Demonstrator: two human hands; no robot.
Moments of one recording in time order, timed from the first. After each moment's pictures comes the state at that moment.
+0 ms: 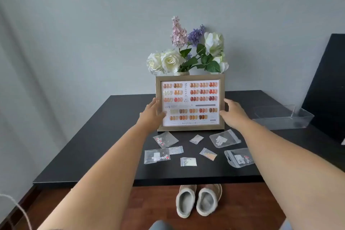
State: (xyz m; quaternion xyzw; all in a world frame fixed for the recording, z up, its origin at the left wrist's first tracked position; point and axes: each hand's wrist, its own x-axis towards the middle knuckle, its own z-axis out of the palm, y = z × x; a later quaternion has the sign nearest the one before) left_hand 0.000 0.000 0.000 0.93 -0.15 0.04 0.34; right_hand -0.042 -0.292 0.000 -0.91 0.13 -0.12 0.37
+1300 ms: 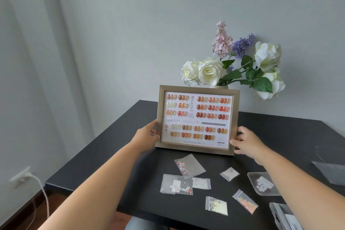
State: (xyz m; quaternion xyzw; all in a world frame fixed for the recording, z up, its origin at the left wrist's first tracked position) left_hand 0.062 0.090 -0.055 0.92 0.01 0.05 0.40; right_hand 0.065 -0.267 -0.051 -0.87 0.04 -0.01 0.48
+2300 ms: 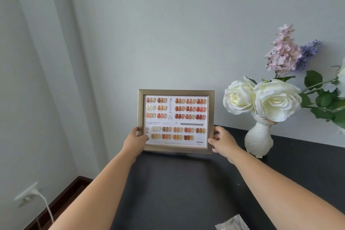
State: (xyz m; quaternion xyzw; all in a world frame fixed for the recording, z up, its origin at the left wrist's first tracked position) left_hand 0.199 0.230 -0.051 0.79 0.22 0.10 0.56; right_hand 0.244 -0.075 -0.044 -0.88 -0.01 -0.01 0.47
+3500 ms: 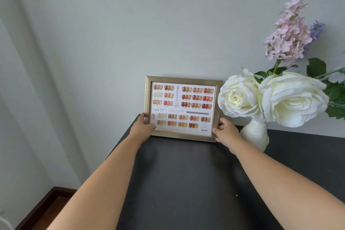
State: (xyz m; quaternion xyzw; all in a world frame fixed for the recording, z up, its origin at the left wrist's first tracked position) left_hand 0.323 0.185 -0.057 0.83 0.13 0.03 0.55; right_hand 0.333 -0.124 -0.072 -0.87 0.09 -0.05 0.49
